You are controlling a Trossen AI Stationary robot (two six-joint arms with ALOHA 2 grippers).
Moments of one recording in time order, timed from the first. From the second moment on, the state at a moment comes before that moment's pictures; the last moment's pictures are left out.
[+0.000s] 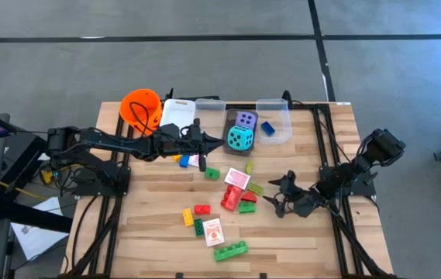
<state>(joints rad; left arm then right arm) 0.14 1.41 0.75 0.62 -0.04 -0.03 0.63 1.51 0.21 0.57 0.83 0.66</state>
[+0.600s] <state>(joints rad) 0.14 1.41 0.75 0.62 -0.04 -0.03 0.58 1.83 0.32 0.70 0.81 0.60</state>
